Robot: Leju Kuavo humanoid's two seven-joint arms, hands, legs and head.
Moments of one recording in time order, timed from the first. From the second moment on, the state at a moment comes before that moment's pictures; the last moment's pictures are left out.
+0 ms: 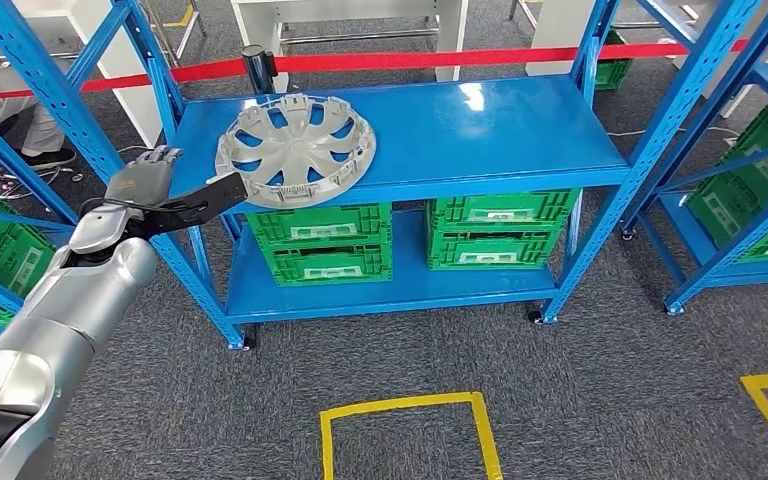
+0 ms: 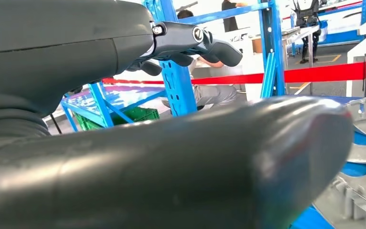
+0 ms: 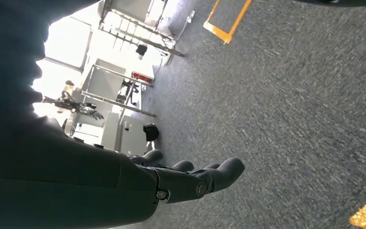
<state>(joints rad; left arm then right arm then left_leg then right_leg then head) -1.10 -0.10 -0.35 -0.25 -1.17 -0.01 0.06 -0.11 0.06 -0.16 -0.18 0.65 0.24 0.50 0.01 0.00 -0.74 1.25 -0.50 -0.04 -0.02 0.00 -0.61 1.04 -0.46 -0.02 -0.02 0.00</state>
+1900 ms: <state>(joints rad) -1.10 -0.09 -0.37 -0.25 -1.19 0.00 0.06 -0.11 0.07 -0.16 -0.18 0.67 0.24 0.50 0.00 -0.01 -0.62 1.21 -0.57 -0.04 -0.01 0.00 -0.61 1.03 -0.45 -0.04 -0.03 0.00</state>
